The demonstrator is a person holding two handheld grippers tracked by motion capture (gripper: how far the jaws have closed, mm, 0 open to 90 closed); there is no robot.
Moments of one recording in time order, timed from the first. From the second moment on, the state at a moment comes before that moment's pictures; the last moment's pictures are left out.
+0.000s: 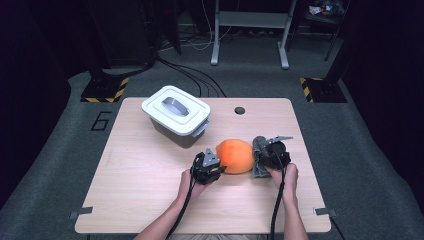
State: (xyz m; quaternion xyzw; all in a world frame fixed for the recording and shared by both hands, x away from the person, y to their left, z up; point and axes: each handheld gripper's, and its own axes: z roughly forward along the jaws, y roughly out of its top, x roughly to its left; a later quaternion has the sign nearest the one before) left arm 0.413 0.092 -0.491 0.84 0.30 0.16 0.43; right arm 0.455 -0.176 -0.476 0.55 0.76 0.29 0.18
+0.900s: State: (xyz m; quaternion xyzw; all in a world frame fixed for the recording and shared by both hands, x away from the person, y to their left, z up) left arm 0.413 0.093 -0.492 0.84 0.29 0.16 0.43; right arm 0.428 -0.134 -0.428 0.47 0.79 0.32 0.22
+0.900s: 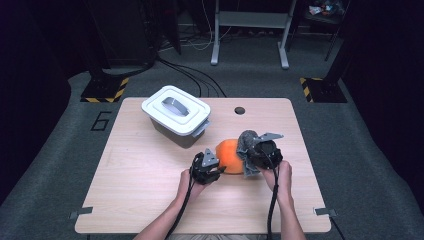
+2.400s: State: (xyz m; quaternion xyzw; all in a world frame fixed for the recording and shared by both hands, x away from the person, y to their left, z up) left arm 0.414 0.086 -0.473 0.84 0.29 0.20 0.43; right arm 0.435 -0.133 -0.405 0.45 0.79 0.36 0.21
